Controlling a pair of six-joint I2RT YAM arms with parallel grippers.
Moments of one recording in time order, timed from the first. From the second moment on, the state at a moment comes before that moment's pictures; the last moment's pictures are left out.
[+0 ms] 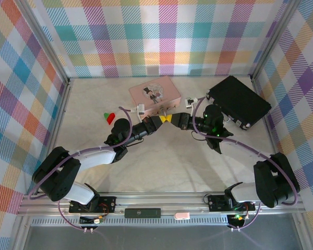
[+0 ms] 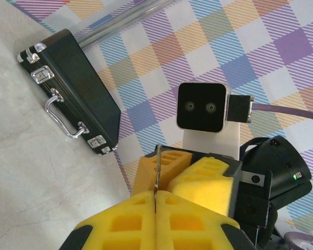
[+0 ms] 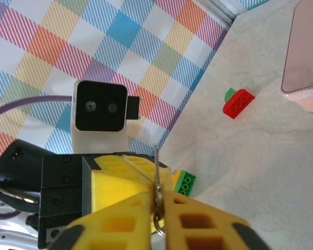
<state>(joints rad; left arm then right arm) -0.67 1.44 0.62 0.89 0.38 -1.13 0.46 1.34 0.70 0.55 -0.77 0.88</state>
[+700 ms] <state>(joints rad) -0.65 1.17 0.62 0.53 0.27 -1.07 0.47 1.24 0.80 0.21 -0.73 0.54</state>
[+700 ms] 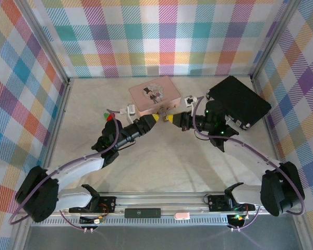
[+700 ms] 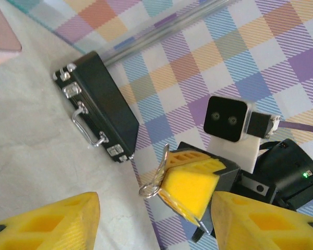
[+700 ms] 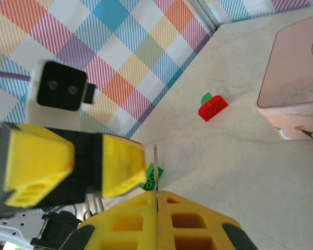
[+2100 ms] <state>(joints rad) -0.73 1.35 0.91 0.10 0.04 -1.20 0.65 1.30 1.07 -0.33 -0.32 0.02</state>
